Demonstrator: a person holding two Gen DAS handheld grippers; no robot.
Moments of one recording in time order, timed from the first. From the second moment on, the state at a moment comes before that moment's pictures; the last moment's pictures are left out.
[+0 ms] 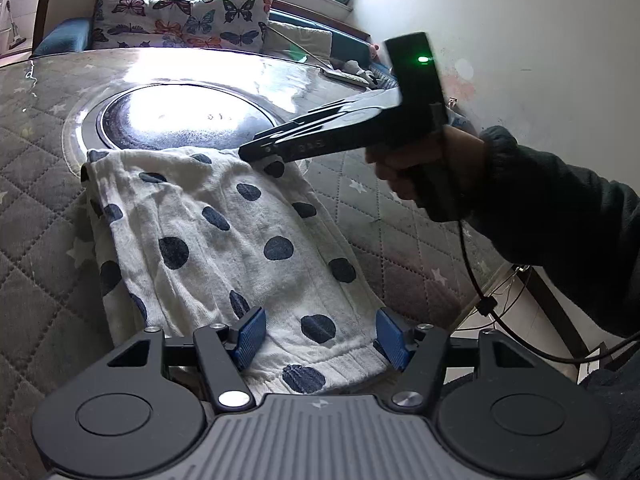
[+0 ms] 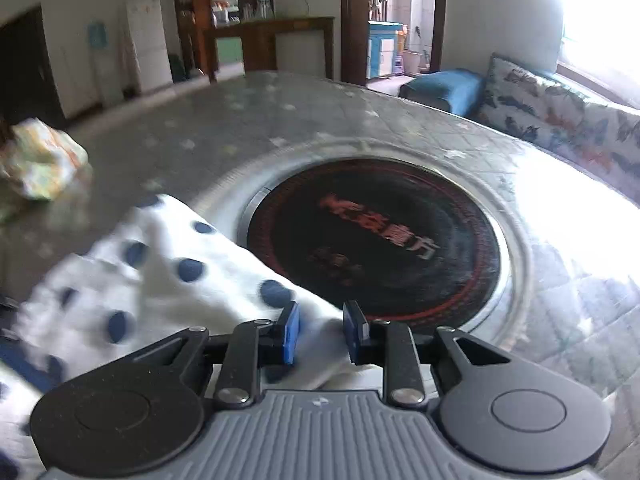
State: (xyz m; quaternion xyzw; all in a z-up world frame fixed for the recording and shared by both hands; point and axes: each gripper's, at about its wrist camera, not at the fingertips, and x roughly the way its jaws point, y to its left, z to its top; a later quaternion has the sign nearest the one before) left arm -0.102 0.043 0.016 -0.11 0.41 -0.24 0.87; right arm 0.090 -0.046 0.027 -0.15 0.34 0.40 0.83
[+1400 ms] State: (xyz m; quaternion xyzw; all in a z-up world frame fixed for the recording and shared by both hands) left arm -0.113 0.046 0.016 -0.14 0.40 -0.23 0.88; right arm 0.070 0.081 0.027 -0.16 0.32 0.55 0.75
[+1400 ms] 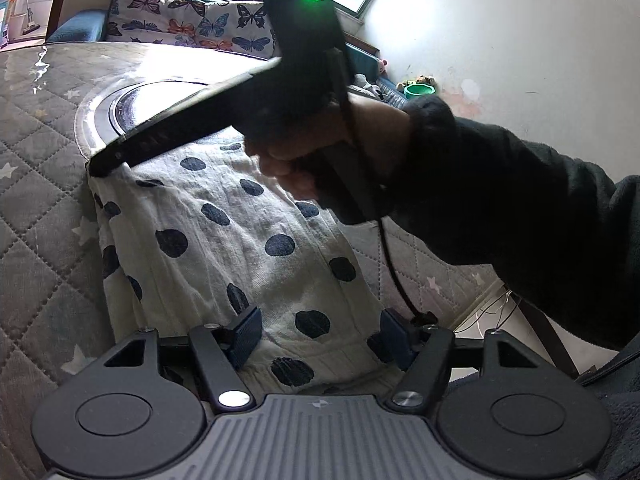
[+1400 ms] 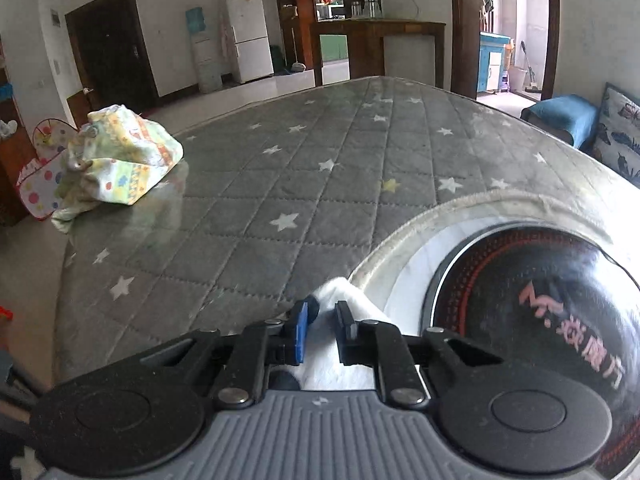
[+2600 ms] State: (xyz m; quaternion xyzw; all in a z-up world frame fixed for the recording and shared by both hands) left arm -0.136 0.054 0.025 -0.16 0.38 -0.21 0.89; right arm -0.009 0.024 0.050 -0.18 0.33 0.61 0.69
